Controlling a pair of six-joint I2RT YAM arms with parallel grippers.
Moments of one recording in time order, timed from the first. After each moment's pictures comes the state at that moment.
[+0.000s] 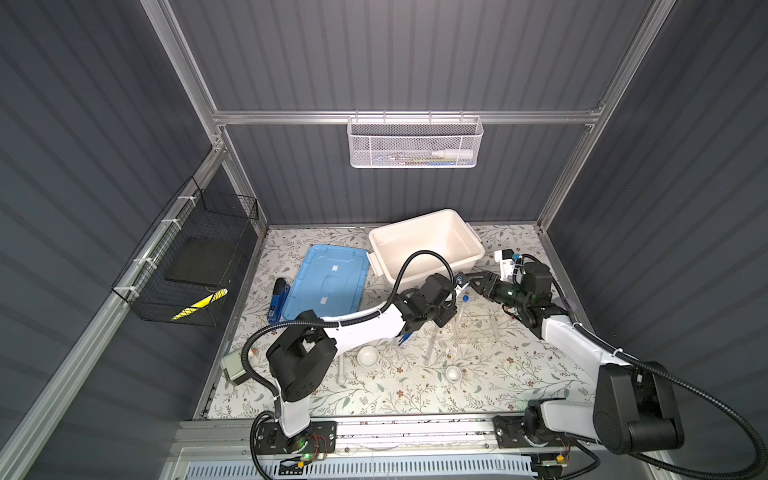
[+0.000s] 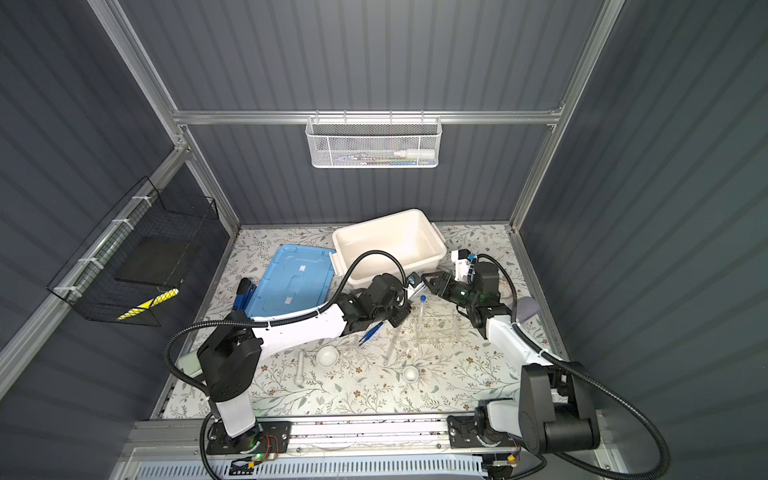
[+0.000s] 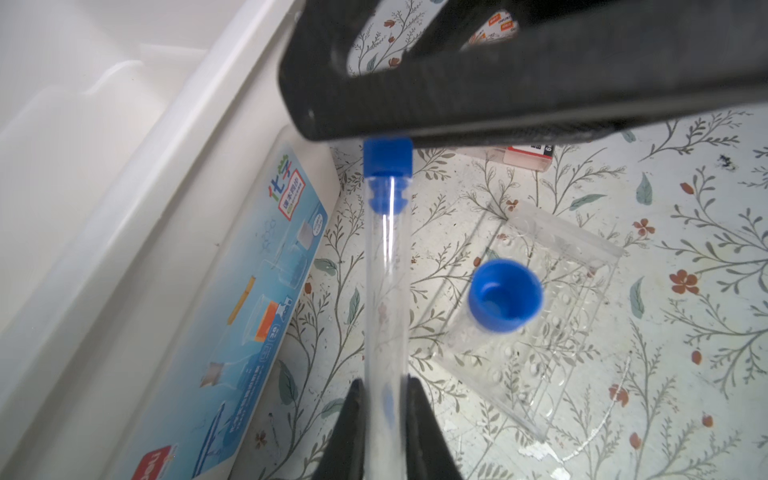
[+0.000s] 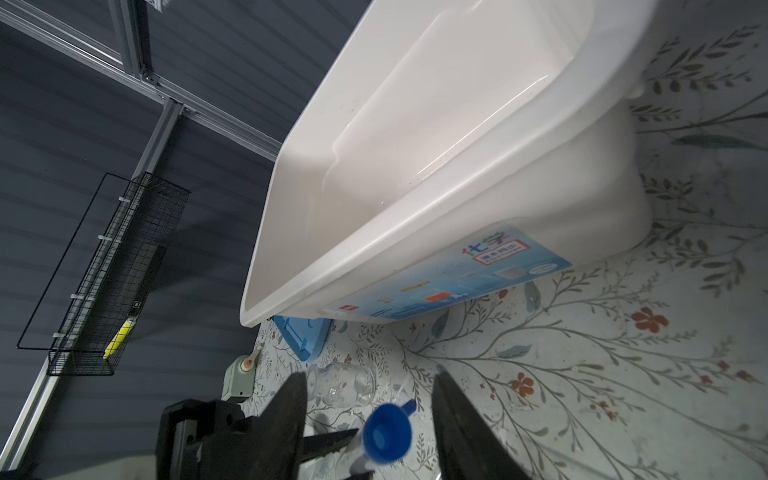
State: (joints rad) left arm -1.01 1.83 1.32 -0.15 -0.11 0.08; right arm 0.07 1.30 0.66 0.21 -0.71 0.65
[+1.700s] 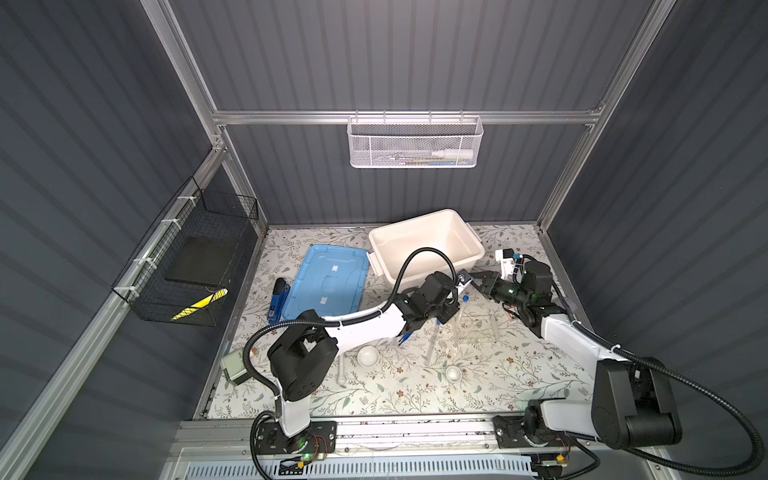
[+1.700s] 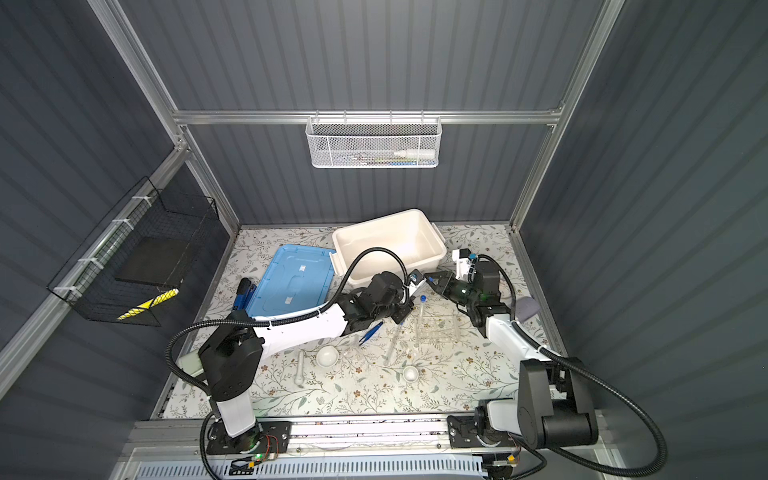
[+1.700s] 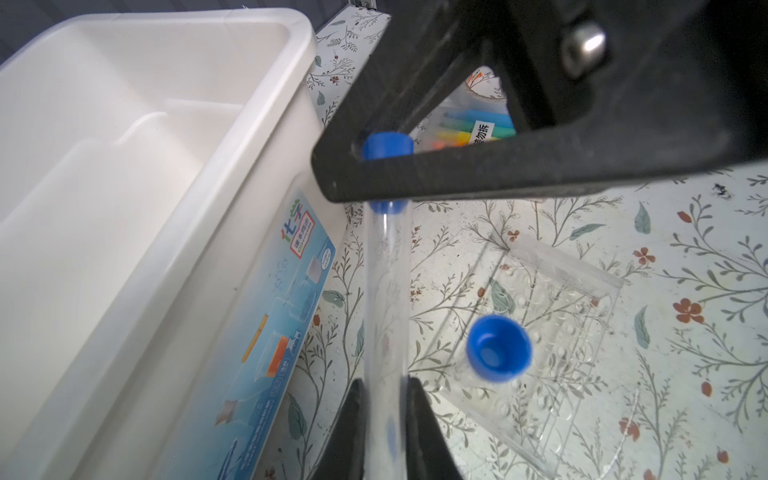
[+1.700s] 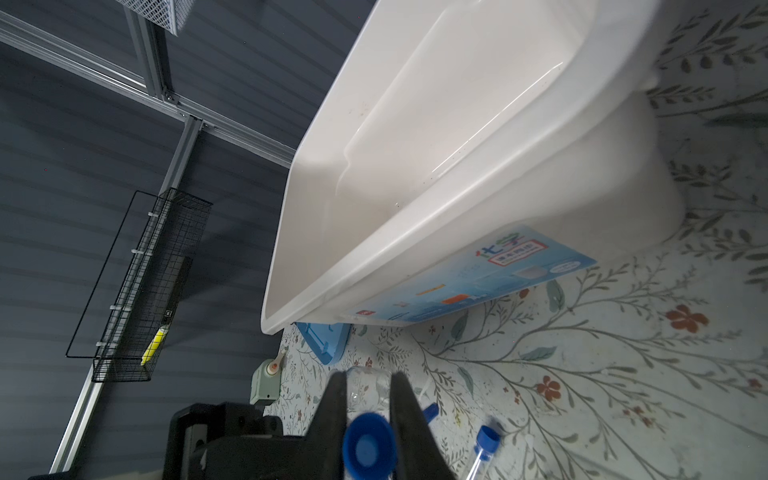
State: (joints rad) left arm -1.01 1.84 1.33 -0.08 -0.12 0.11; right arm 0.06 1.32 0.66 0.26 -0.74 0.74
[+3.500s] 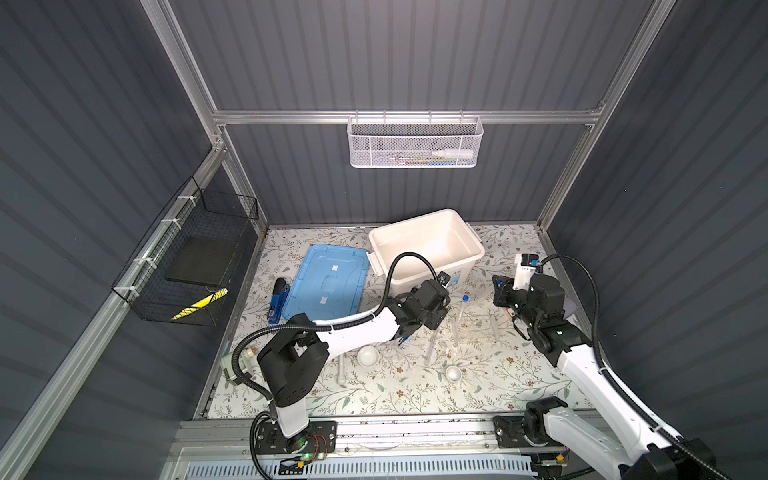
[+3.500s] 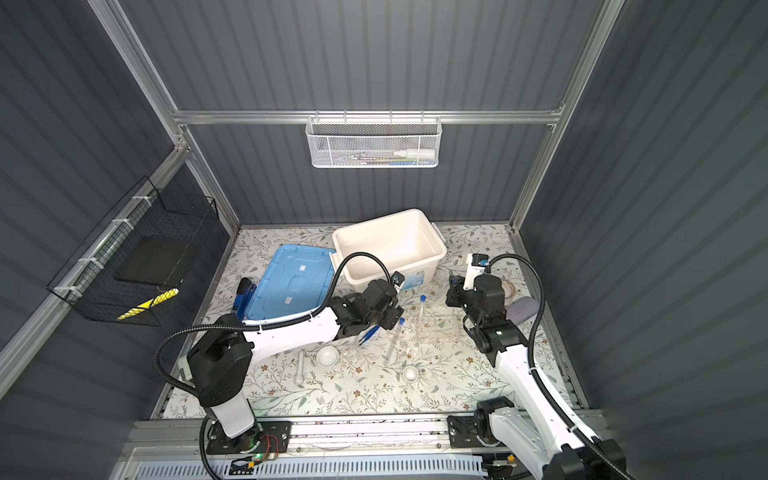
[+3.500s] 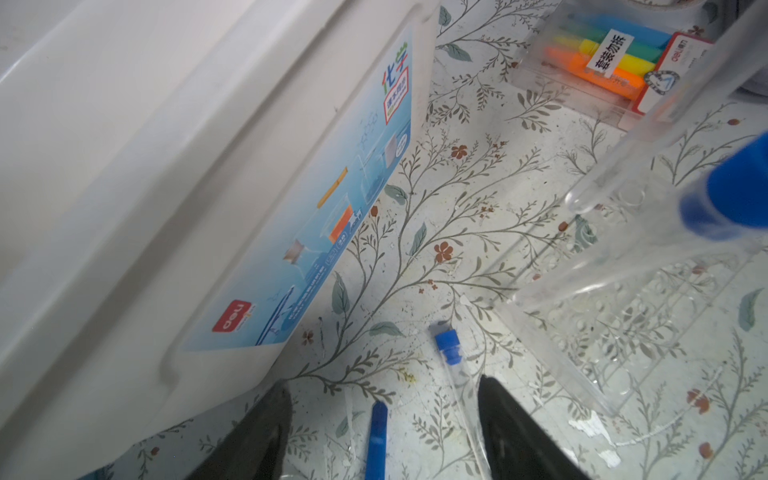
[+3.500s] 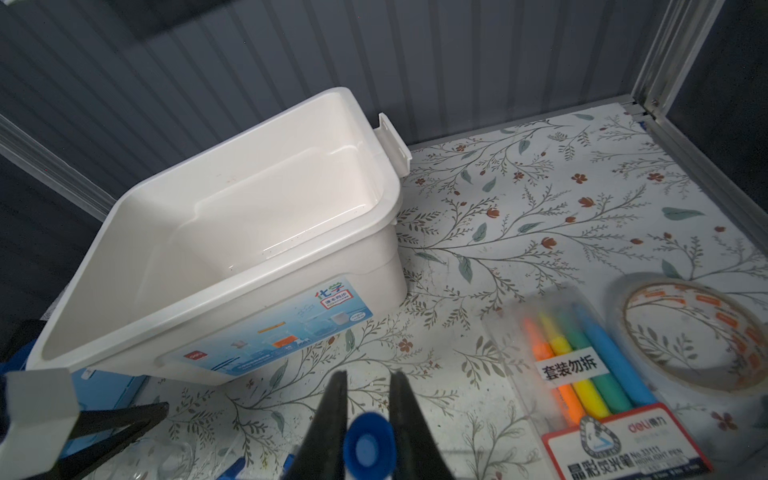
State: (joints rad) left arm -1.01 1.78 1.25 -0.26 -0.29 -0.13; right arm 0.22 0.92 0.62 -0.08 0.01 0.30
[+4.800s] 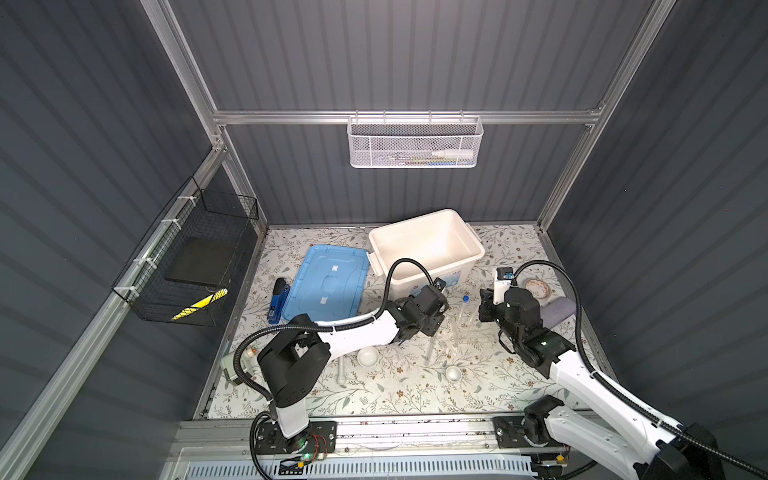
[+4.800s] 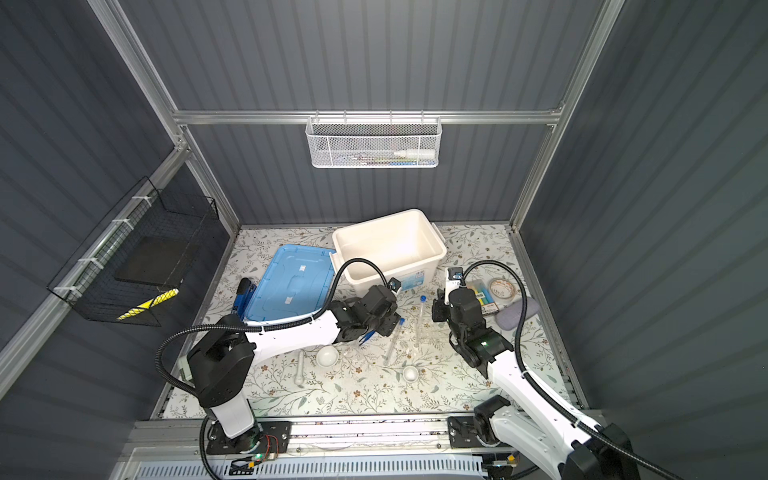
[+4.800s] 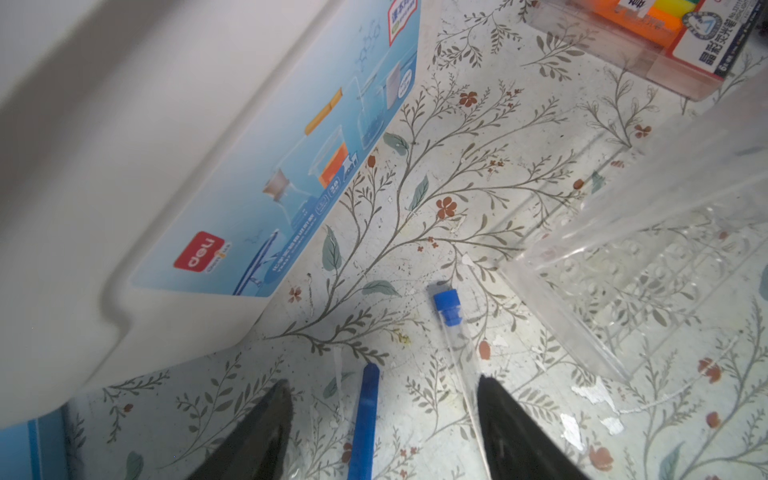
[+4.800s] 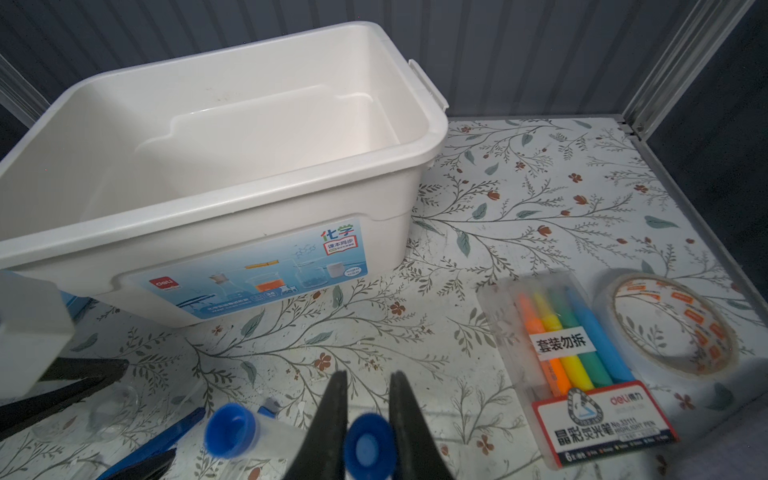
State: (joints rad) left arm -1.01 1.78 1.21 -0.30 -0.28 -0.19; right arm 0.45 0.93 0.55 -0.06 0.26 0.20
